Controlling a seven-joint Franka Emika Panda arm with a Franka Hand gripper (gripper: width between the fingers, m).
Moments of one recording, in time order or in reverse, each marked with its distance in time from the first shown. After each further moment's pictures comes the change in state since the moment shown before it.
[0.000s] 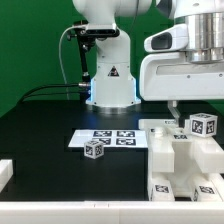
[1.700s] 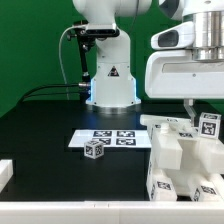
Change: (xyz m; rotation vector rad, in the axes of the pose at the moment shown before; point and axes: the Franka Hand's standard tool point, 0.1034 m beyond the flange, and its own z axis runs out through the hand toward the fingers) arm 0.015 0.012 -0.004 -0.039 0.023 0.289
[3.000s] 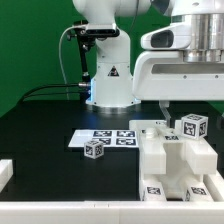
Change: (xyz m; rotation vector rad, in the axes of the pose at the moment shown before) arm -0.008 0.007 0.004 -0.026 -0.035 -0.537
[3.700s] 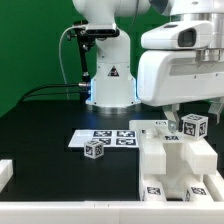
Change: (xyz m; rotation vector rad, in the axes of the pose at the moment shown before) arm 0.000 0.002 -0.001 -0.008 -0.001 -0.551
